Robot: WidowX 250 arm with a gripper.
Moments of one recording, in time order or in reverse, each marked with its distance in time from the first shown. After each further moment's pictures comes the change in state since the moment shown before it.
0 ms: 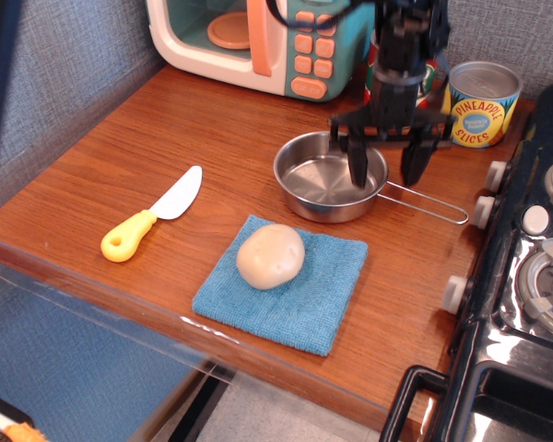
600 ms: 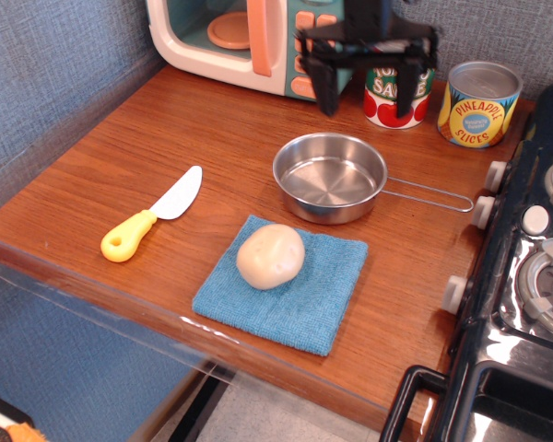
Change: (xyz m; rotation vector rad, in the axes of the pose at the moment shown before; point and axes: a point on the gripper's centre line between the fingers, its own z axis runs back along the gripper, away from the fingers) arm -0.001 0.033 0.074 -0.092 -0.018 -0.232
